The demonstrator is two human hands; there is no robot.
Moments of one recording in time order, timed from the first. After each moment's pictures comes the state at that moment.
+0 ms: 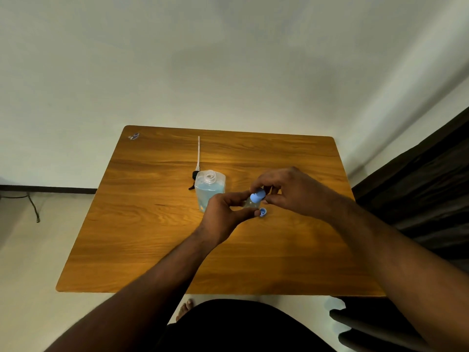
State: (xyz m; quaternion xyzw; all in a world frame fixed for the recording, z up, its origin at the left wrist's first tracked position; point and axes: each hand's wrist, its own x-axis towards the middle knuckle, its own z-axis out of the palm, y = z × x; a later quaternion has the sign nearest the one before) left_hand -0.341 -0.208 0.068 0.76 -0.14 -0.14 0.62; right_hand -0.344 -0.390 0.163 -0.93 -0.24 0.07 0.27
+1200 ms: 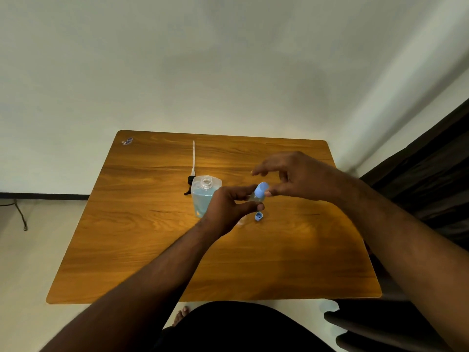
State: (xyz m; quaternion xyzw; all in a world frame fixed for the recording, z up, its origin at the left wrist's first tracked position) left_hand -0.320 -0.221 0.083 0.75 -0.17 -0.15 0.62; right_hand -0.326 -0.400 0.202 -0.95 -0.20 0.13 0.20
